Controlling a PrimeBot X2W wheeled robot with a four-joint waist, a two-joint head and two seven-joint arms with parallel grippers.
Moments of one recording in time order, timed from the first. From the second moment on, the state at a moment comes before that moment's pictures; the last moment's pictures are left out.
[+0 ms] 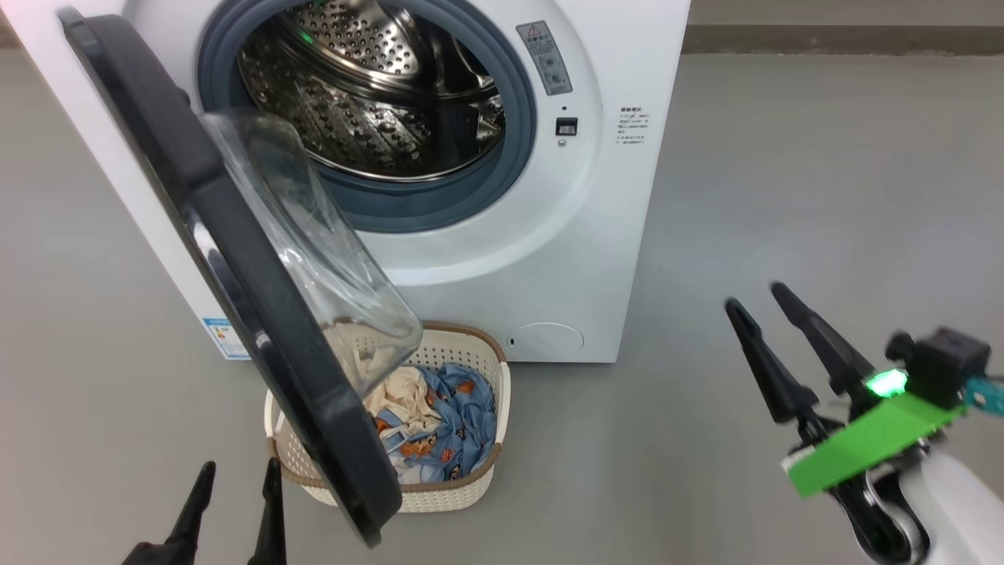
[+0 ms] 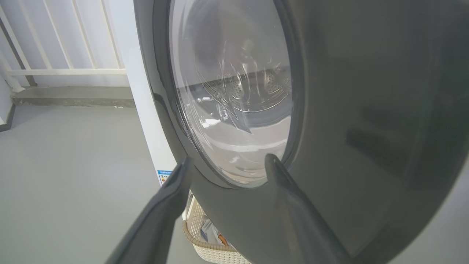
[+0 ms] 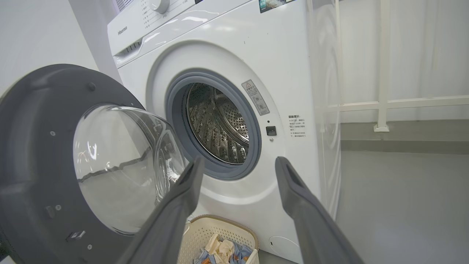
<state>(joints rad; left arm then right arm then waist) 0.08 0.04 -0.01 0.12 -0.15 -0.04 -0.26 -0.32 -0.45 0.42 0.18 0.80 0.13 -0.25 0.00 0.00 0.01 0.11</state>
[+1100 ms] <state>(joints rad) 0.10 0.04 0.04 0.13 -0.15 -0.05 -0.26 0.15 -0.12 -0.12 0.05 0.30 0.13 -0.25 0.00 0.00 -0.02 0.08</state>
